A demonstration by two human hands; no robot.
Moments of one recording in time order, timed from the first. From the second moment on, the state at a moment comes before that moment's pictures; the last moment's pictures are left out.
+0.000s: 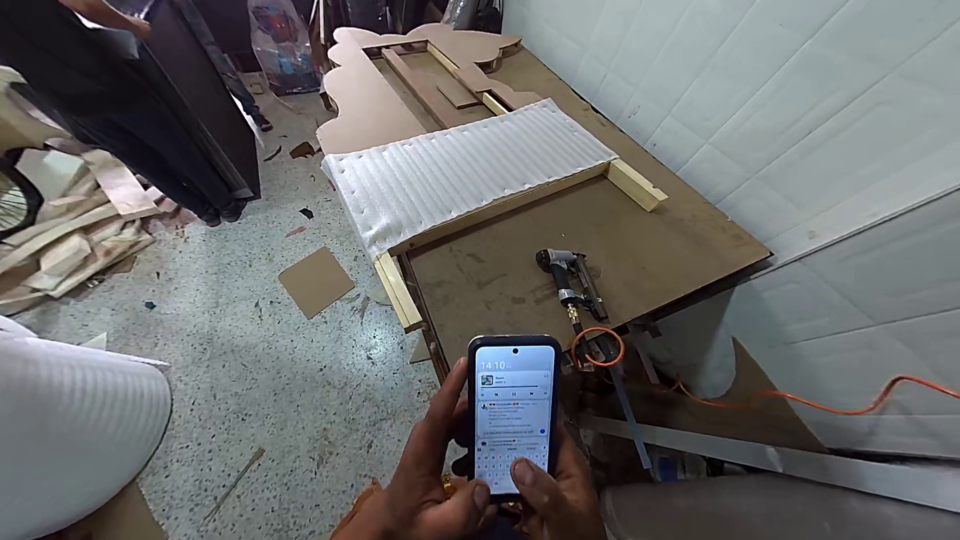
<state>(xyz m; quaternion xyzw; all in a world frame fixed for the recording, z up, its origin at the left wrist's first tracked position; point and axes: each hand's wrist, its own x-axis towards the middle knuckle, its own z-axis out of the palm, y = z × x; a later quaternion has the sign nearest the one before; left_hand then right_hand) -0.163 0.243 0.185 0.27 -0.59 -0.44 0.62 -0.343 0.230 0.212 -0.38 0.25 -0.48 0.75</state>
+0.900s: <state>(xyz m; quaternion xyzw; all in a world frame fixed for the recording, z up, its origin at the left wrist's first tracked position) -0.202 0.237 0.196 0.32 -0.55 -0.43 0.64 -0.385 0.221 0.203 -0.40 0.19 -0.44 0.78</state>
